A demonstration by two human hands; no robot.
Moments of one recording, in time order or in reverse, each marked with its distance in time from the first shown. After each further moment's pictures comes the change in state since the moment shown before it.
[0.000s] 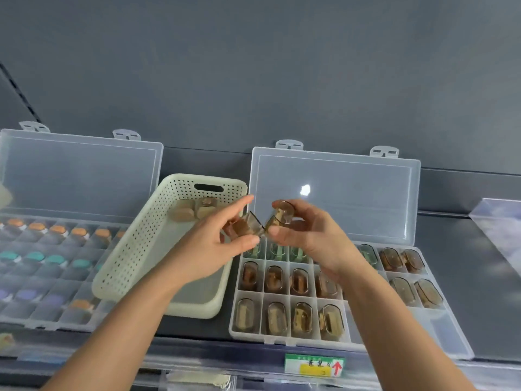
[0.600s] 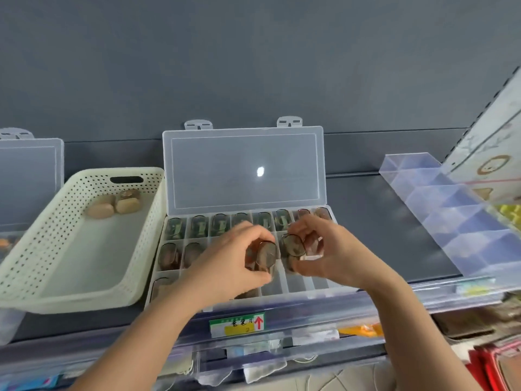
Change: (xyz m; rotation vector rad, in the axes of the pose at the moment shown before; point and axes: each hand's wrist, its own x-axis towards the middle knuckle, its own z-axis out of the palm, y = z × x) left_hand -0.010 0.082 0.136 0.183 -0.264 0.191; right_hand -0.120 0.032 -0.126 -0.698 0.090 -0.061
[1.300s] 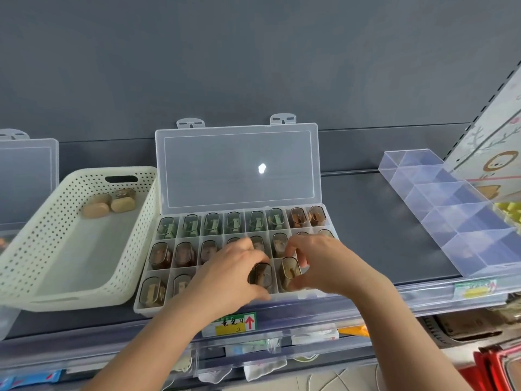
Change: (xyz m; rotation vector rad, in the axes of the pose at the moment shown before) left_hand 0.007 -0.002 0.035 0.343 -0.089 -0.052; right_hand 0.005 0.023 0.011 -0.432 -0.200 0.050
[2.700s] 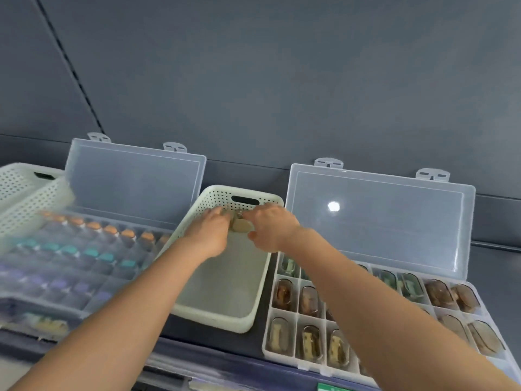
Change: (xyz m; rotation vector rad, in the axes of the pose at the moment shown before) left_hand -0.022 -0.239 -0.106 0.294 0.085 -0.564; right_hand 0.212 -0.233 0.020 -0.390 -0.003 -0.363
